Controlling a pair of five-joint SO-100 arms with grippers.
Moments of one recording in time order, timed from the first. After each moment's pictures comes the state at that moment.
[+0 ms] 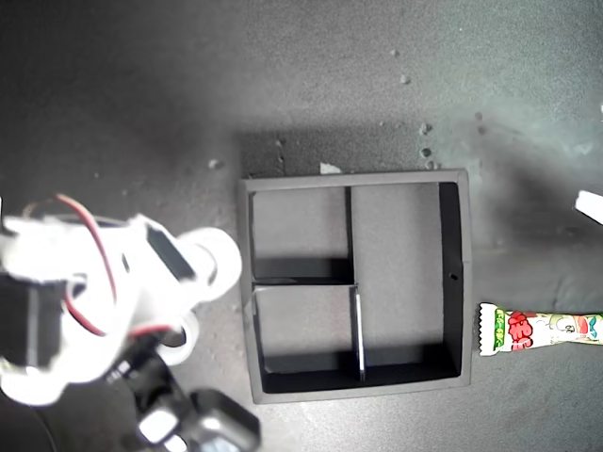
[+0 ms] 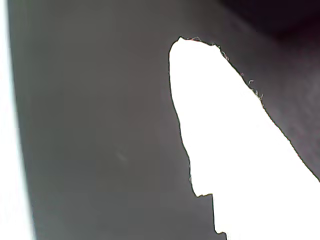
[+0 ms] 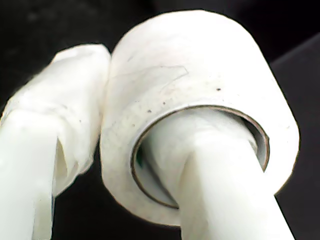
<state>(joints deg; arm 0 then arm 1) 11.8 80.9 56.3 91.7 -54.3 0.8 191.2 158.9 45.6 52.4</state>
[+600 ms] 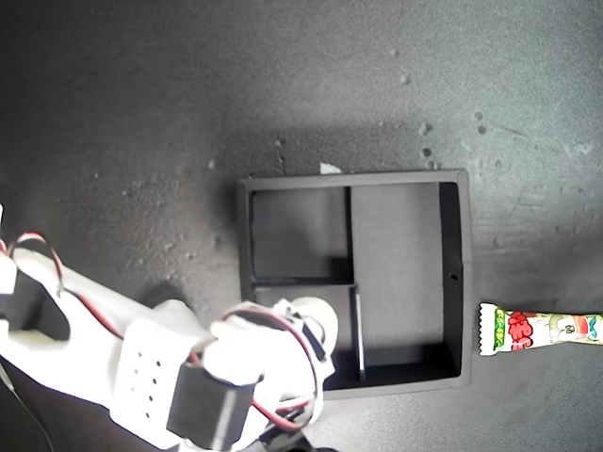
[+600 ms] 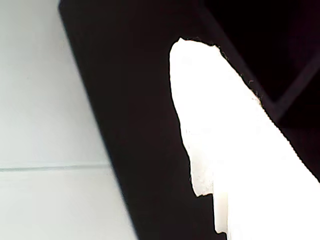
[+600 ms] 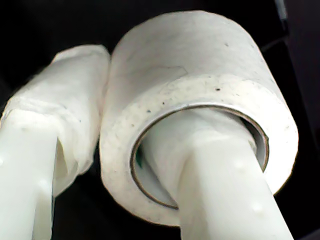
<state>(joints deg) 18.3 34.1 -1.5 104.0 -57.7 -14.7 160.8 125.7 52.7 37.7</state>
